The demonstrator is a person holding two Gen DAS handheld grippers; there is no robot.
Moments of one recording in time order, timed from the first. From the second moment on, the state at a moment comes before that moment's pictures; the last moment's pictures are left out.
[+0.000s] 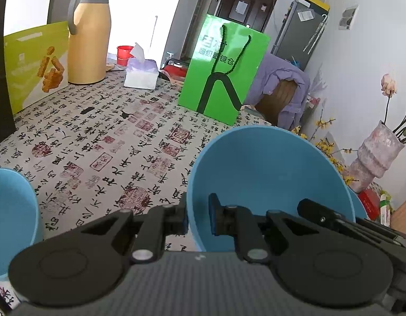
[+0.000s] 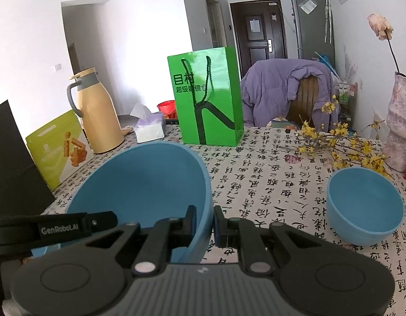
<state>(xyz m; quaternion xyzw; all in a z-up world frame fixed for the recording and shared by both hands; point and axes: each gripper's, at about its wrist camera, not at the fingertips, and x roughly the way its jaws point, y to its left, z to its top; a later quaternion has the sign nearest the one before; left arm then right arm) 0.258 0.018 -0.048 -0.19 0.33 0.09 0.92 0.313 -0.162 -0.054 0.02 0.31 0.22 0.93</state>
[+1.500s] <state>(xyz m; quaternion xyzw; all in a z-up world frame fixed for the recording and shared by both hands) 0.196 0.069 -0.029 -0.21 0.29 0.11 0.93 0.268 -0.108 -0.040 0.00 0.29 0.25 0.92</state>
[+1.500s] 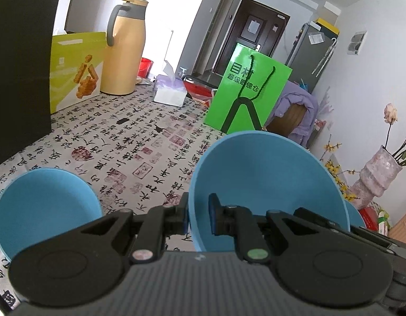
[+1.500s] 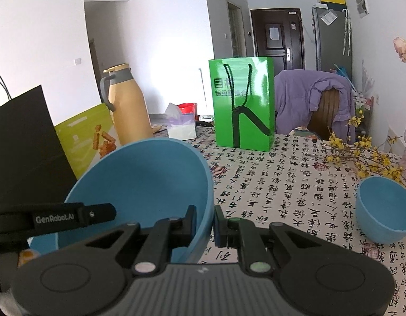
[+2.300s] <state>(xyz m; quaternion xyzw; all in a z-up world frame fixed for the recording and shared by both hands) 0.166 0.108 -0.024 -0.22 0.27 0.13 0.93 0.247 -0.066 -0.036 -0.01 0.29 0.28 0.92</state>
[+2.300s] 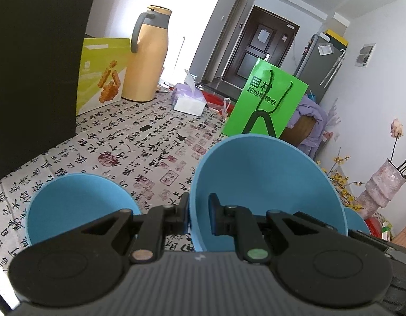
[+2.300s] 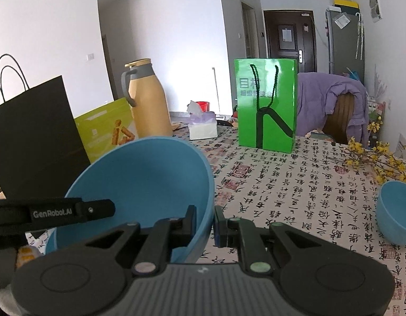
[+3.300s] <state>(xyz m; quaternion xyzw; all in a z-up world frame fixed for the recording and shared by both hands) 0.130 0.162 -0.023 -0.25 0.25 0.16 0.92 0.225 -0.008 -0.037 -0.02 0.28 0.31 0.91</state>
